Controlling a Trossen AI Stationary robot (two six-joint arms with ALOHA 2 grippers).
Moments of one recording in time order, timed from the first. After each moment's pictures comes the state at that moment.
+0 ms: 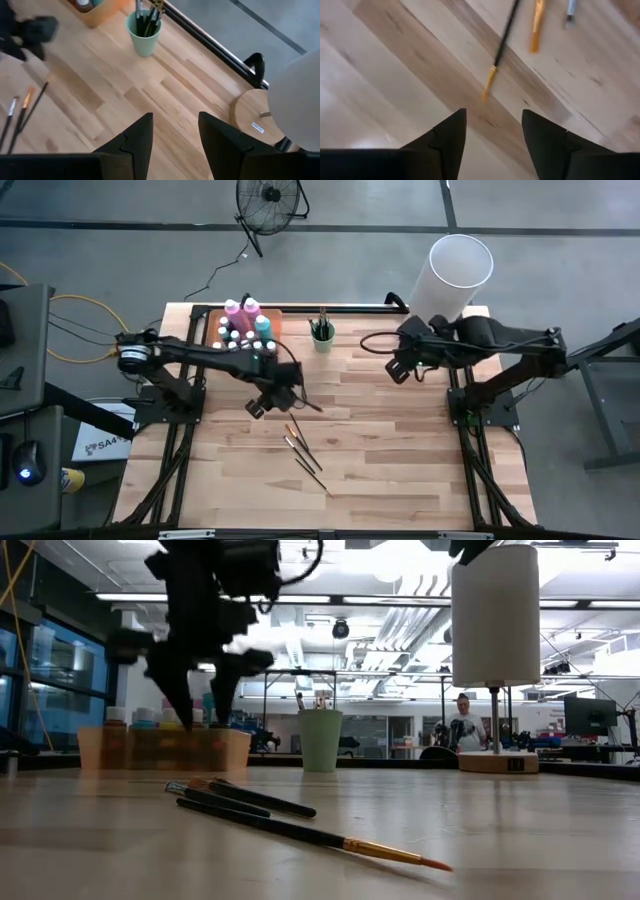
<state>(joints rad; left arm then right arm) 0.06 1.57 1.07 -0.77 0.07 0.84 0.09 1.37 1.67 -1.46 0.55 0.78</state>
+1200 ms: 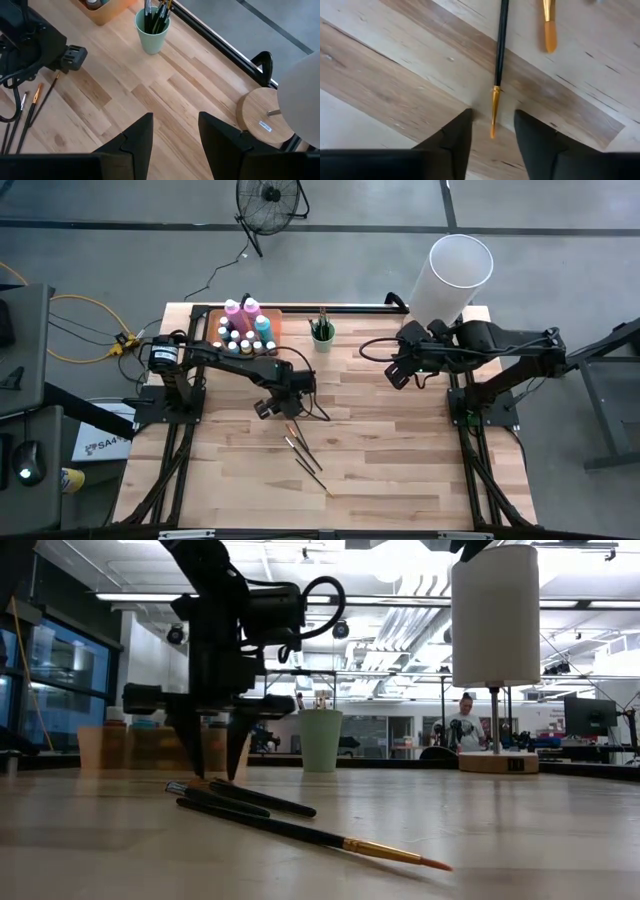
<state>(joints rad) 0.05 1.84 1.07 -0.66 0.09 1.08 0.14 1.37 1.67 -1.46 0.55 0.82</state>
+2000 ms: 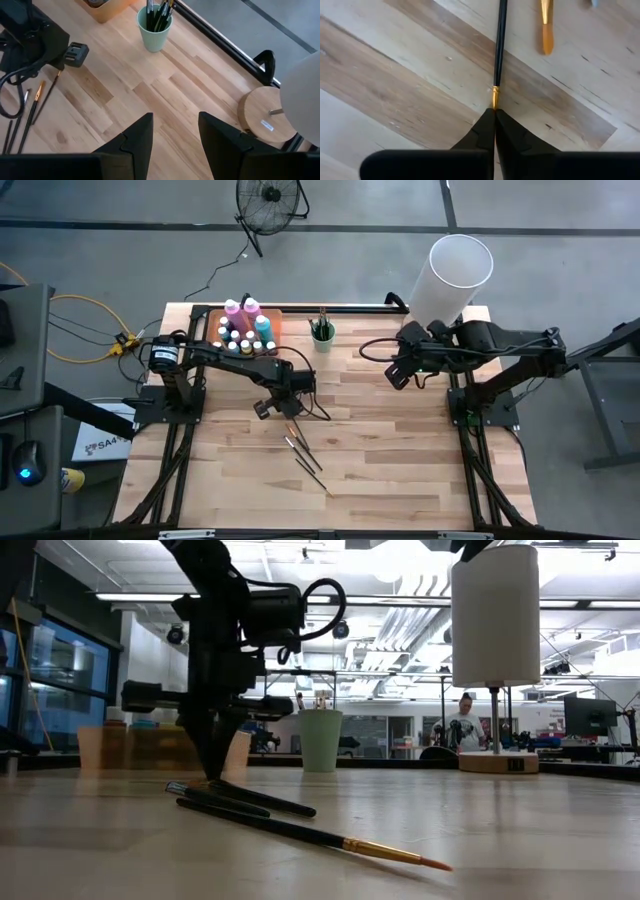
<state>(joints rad) 0.05 1.84 1.07 -0.69 0.12 1.05 0.14 1.37 1.67 -1.46 0.54 0.82</state>
